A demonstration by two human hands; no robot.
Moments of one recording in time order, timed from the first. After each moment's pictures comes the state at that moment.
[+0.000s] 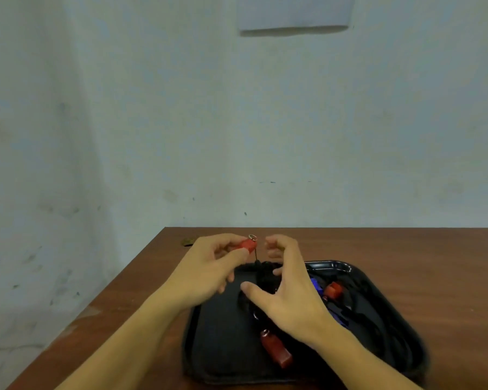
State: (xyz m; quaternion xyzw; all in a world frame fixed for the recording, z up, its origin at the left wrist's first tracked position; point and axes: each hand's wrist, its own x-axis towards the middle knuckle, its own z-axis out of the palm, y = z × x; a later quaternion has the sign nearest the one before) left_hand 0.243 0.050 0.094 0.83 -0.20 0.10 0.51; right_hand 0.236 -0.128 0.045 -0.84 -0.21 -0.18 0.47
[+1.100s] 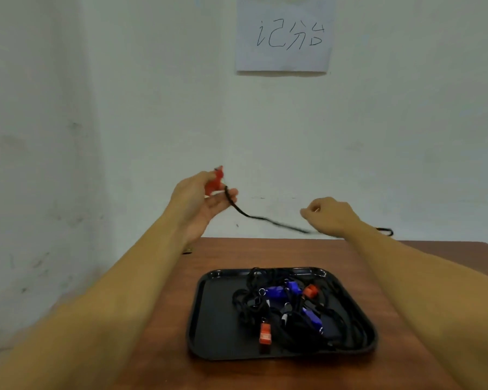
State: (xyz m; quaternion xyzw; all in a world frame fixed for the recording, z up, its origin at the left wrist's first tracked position) left_hand 0.227 0.046 0.214 0.51 -0.11 0.07 0.85; right_hand 0.278 -0.222 0.184 -0.96 -0.01 -0.17 0.22
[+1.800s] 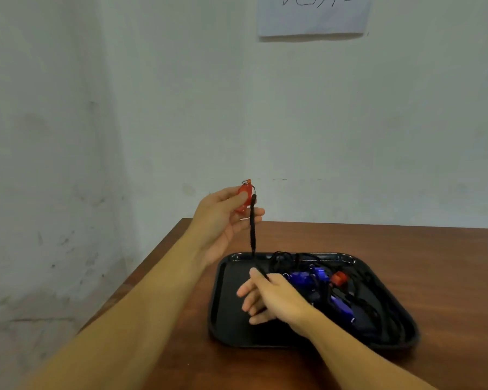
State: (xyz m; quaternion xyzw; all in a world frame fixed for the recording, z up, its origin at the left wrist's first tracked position) left_hand 0.237 0.054 0.149 0.56 -0.11 0.04 0.82; right_hand 0.225 -0.085 0.043 -0.76 -0.07 0.17 0.63
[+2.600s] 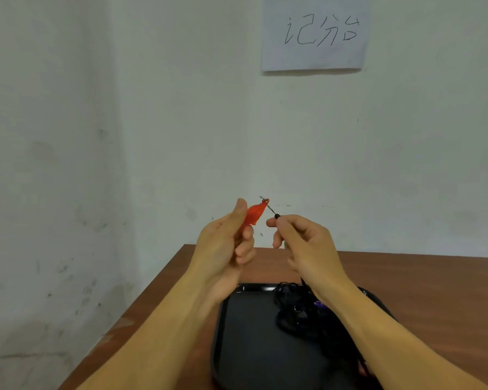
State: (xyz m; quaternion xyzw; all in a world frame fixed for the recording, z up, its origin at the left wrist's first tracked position) left_hand 0.218 0.048 0.162 0.49 -0.15 0.03 0.86; right_hand 0.232 -0.102 0.147 -0.70 -0.19 -0.18 0.67
